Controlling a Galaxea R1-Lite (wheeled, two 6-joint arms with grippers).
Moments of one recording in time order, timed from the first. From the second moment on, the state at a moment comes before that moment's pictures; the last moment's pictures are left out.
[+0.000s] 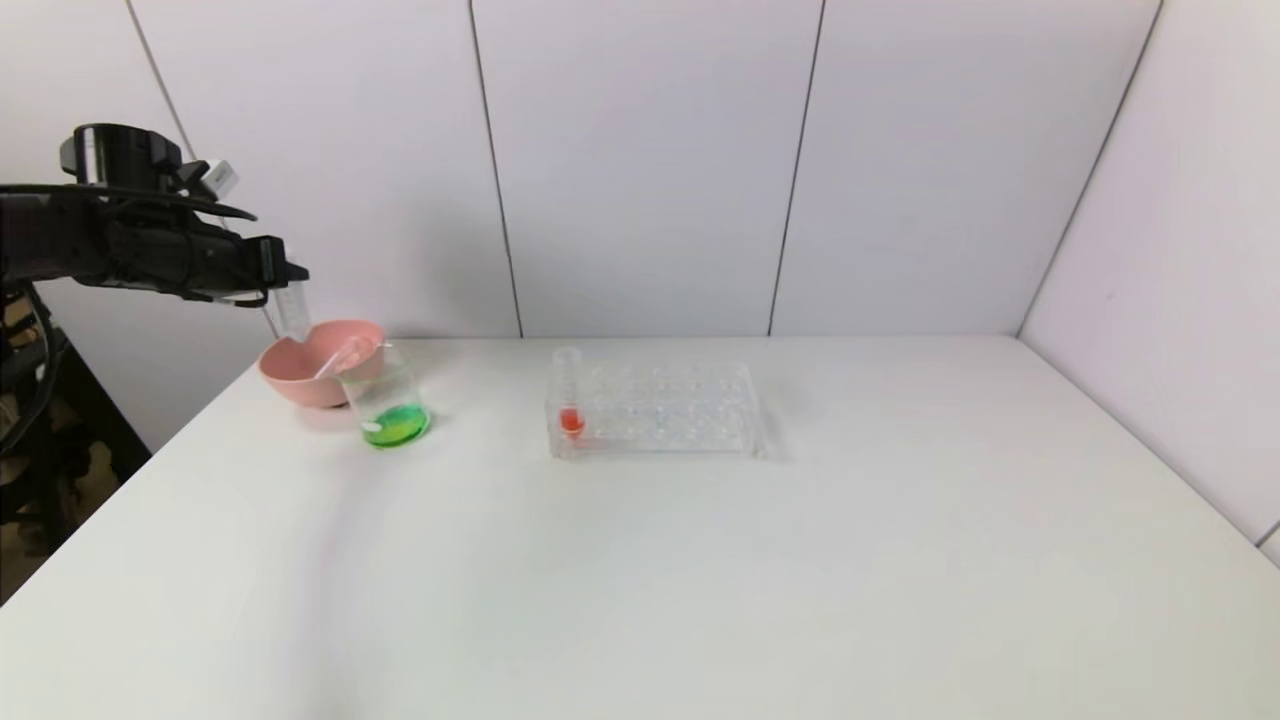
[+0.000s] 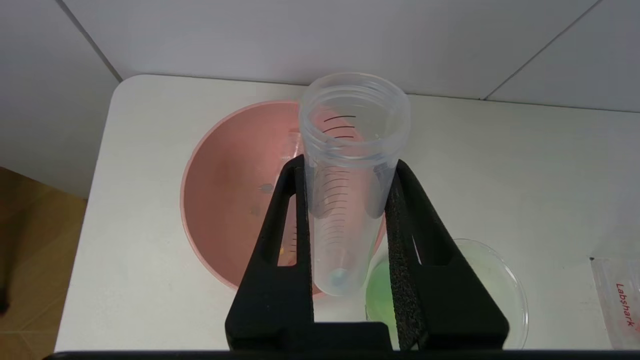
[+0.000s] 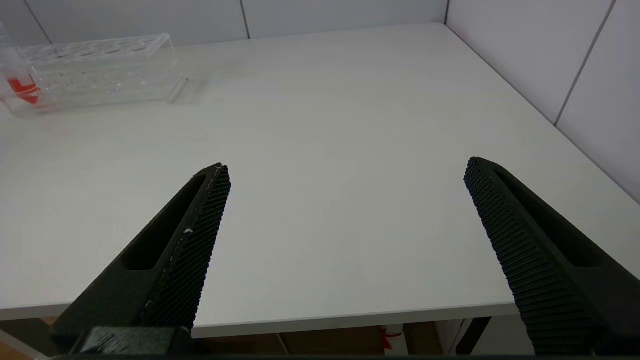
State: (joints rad) left arm 0.25 2.16 -1.94 0.24 -0.31 -0.02; right arm 0.00 0.00 0.00 0.00 -0.04 0.09
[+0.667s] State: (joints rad) left arm 0.25 2.20 -1.96 0.25 -0.27 -0.03; right arm 0.00 0.00 0.00 0.00 -0.04 0.09
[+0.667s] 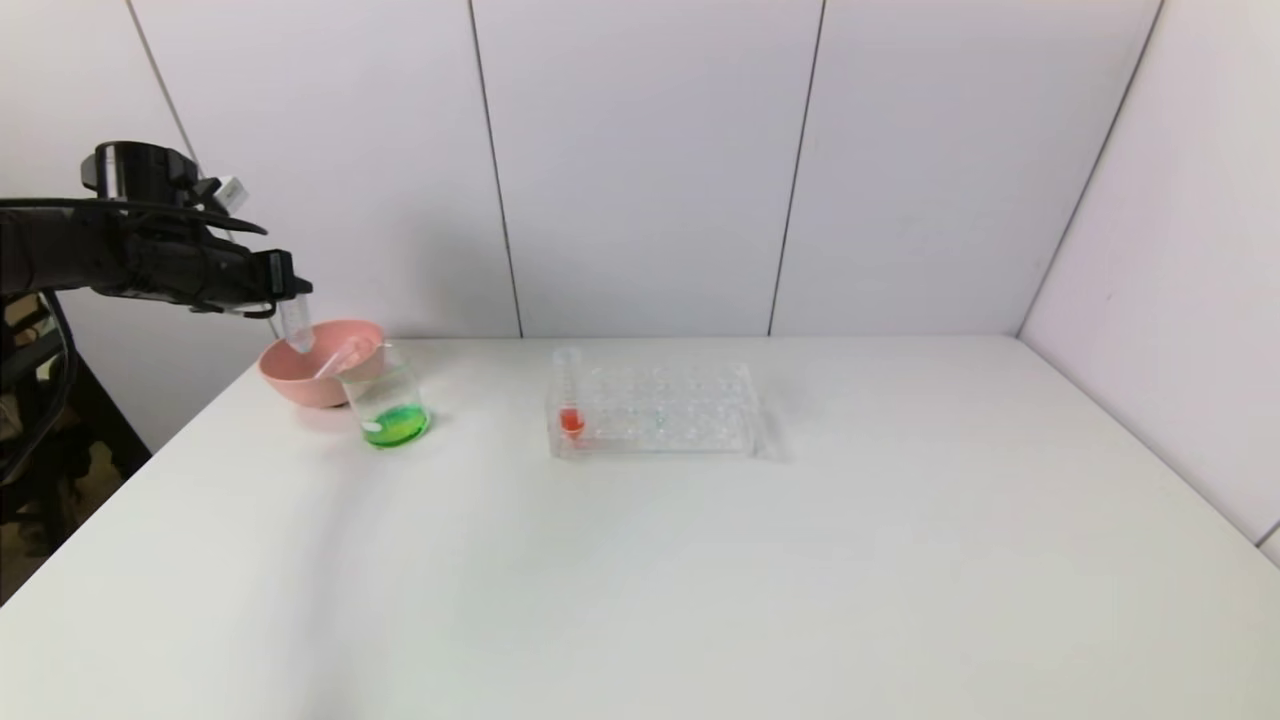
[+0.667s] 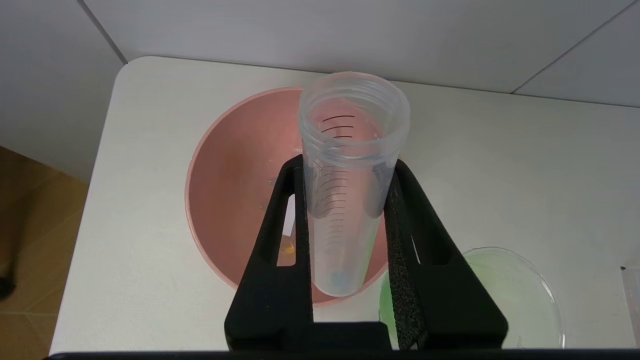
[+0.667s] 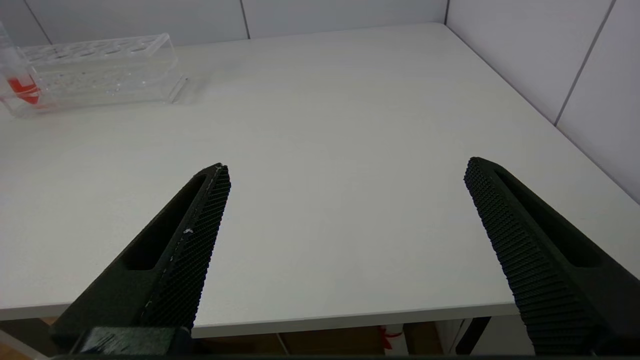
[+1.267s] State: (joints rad) left arm 0.25 2.22 -1.97 0.25 -0.27 -0.01; right arm 0.00 0.00 0.00 0.00 -0.04 0.09
